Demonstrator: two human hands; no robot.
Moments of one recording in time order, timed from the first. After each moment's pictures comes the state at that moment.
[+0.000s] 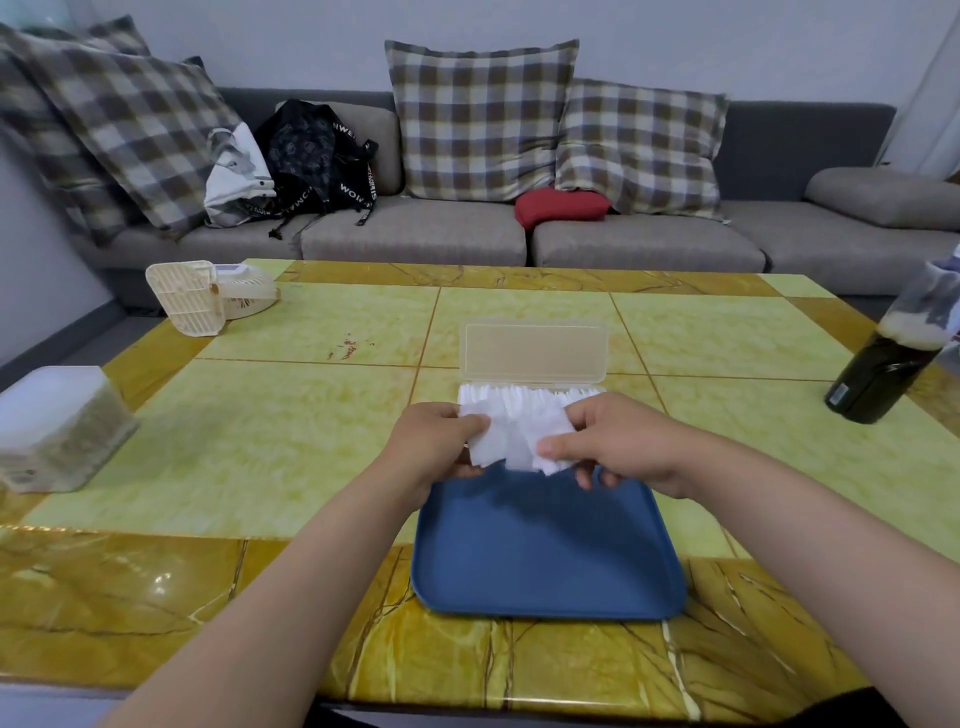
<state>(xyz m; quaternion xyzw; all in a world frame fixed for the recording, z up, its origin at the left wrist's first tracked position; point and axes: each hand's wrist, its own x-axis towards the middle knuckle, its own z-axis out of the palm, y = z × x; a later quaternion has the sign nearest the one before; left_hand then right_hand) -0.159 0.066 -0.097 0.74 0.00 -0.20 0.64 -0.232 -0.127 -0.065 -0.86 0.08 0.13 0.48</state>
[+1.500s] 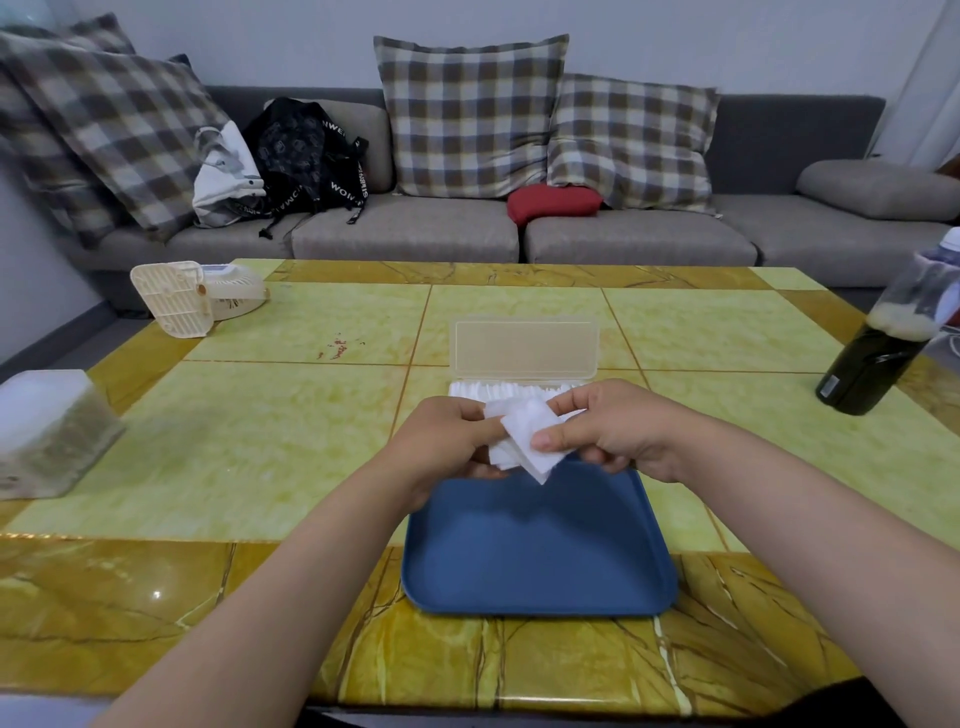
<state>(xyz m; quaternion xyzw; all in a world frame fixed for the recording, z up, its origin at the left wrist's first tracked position) -0.170 0.057 -0.087 0.72 -0.10 -0.27 0.63 -0.226 -0.135 -0.062 -0.81 0.16 0.13 0.55</state>
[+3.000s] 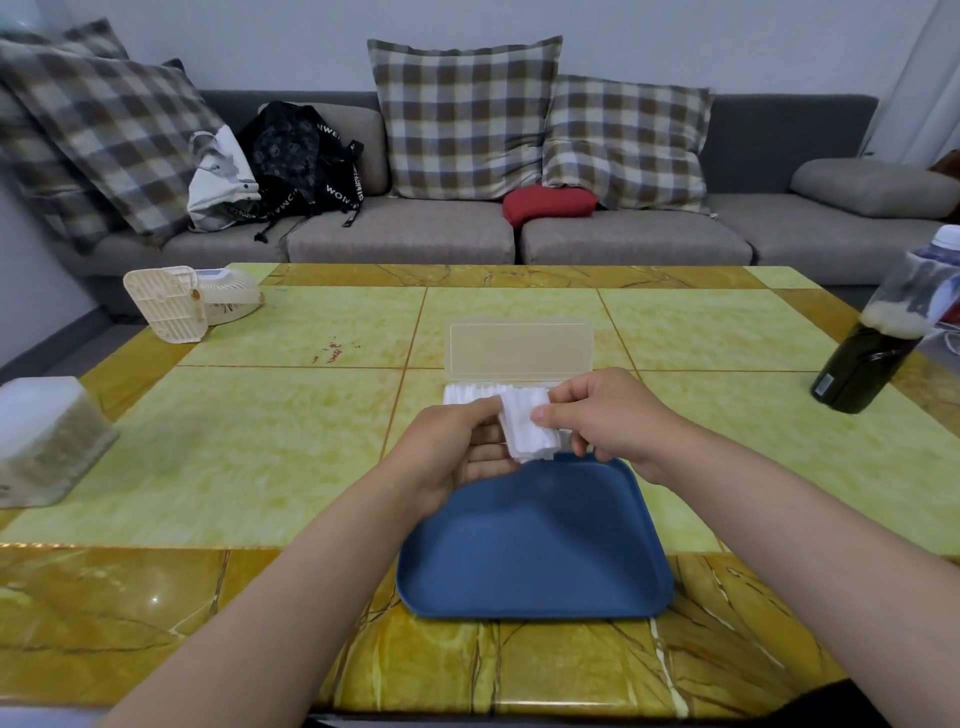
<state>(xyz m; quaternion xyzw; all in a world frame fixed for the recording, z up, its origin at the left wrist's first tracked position) -0.175 0.045 -0.086 0.61 -0.03 -0.32 0.72 -0.226 -0.127 -0.064 -0.83 0.18 0.00 0.52</state>
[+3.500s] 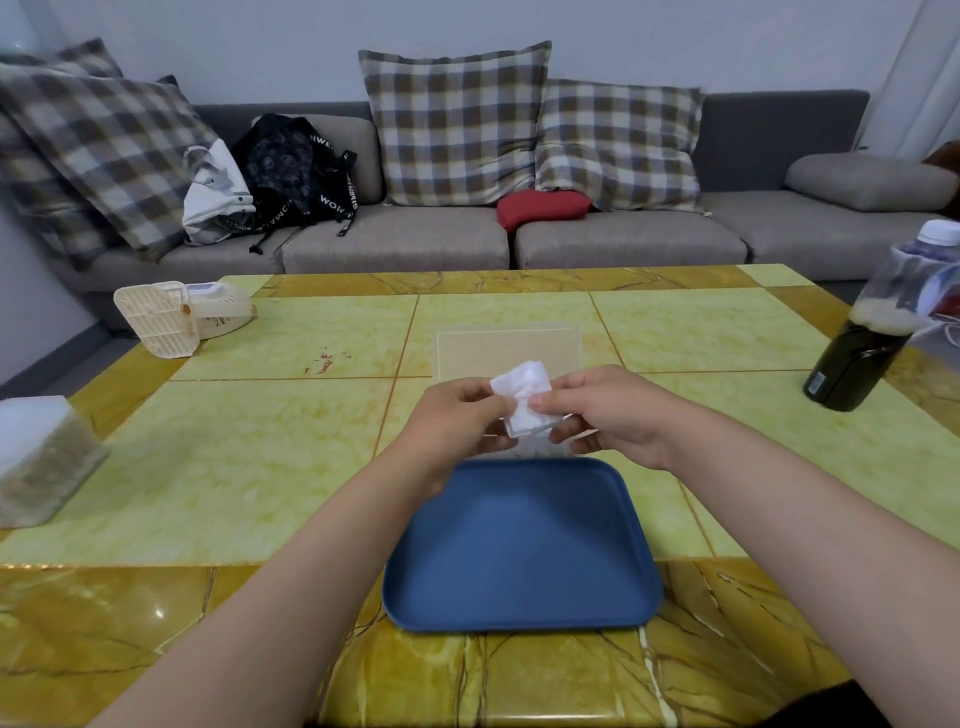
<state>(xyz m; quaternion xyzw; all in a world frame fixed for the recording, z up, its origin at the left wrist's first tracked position) -0.165 0.022 -0.076 0.69 -0.11 -0.22 0.68 -0.218 -0.150 -0.056 -0.78 0.16 0.07 0.61</state>
